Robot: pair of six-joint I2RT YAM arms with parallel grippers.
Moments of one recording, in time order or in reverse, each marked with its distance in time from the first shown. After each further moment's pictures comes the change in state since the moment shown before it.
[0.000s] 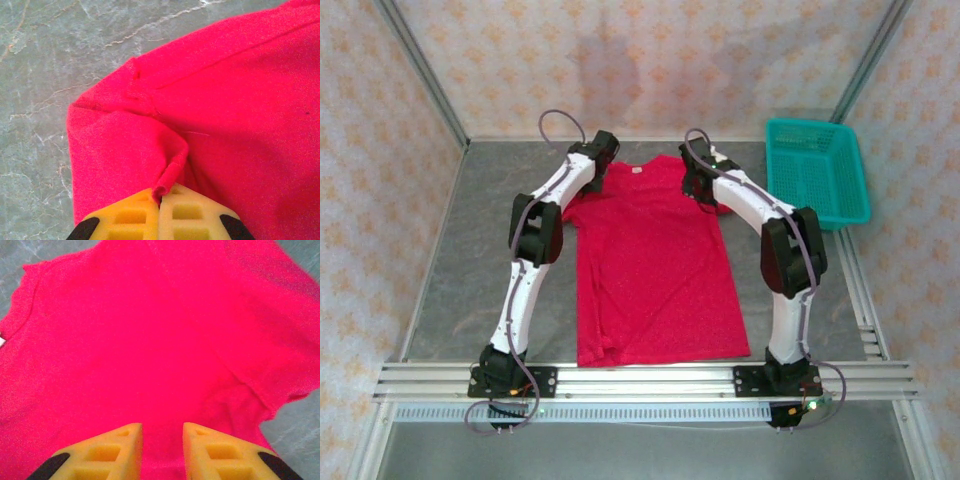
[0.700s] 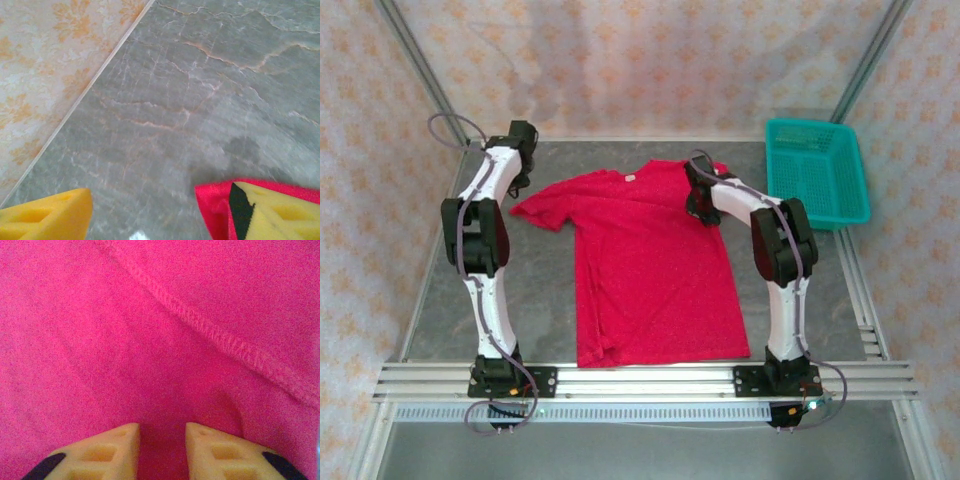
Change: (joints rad) left arm 0.295 -0.421 -0.440 0.025 -0.098 -0.306; right arm -0.045 0.092 -0.077 0.005 -0.096 0.030
